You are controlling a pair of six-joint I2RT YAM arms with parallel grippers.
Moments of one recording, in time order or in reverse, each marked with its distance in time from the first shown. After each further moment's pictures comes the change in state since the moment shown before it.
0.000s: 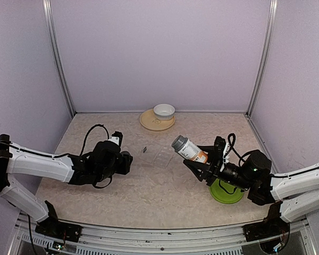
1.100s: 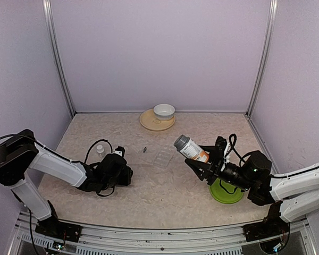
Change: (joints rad) left arm 0.018 0.214 -0.078 0.111 0.051 -0.092; right arm -0.022 0.010 -0.026 0.039 0.005 0.006
